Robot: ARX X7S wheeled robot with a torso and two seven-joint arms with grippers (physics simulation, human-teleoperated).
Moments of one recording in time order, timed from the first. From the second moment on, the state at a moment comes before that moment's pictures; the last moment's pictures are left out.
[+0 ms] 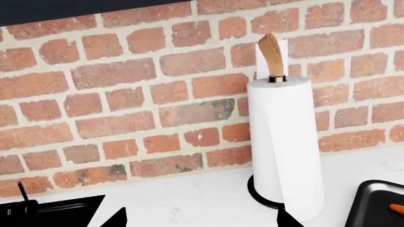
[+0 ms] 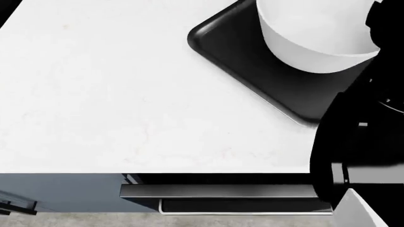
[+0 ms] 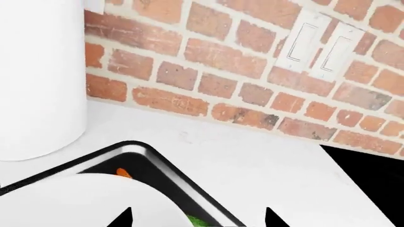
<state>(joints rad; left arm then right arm) -1.93 -0.72 0.73 0.27 -1.79 -0.92 -1.14 1.58 0.06 -0.08 -0.07 -1.44 1.38 -1.28</state>
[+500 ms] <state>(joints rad) -1.96 -0.72 0.72 0.28 -1.81 -0.92 -1.15 1.73 0.05 -0.20 -0.14 -1.52 1.37 -1.34</state>
